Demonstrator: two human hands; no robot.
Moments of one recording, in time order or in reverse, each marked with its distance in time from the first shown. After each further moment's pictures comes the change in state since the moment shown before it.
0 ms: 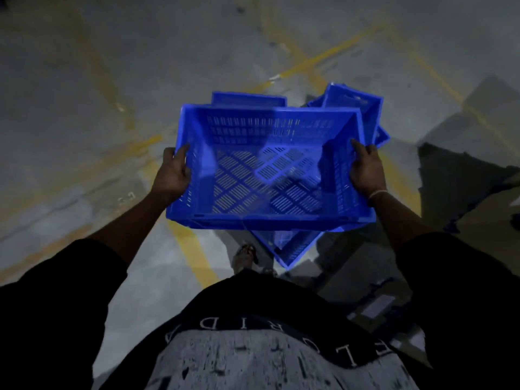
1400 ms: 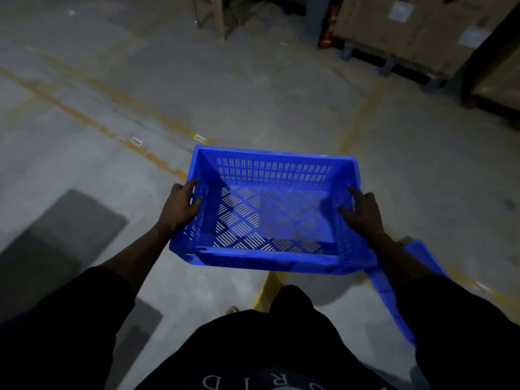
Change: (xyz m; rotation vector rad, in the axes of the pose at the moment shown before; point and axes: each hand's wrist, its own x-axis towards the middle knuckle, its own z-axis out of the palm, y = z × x) left_hand -0.286 -0.369 -0.222 -0.203 0.589 -0.974; right_hand 0.072 -0.674 0.262 0.044 -0.521 -0.849
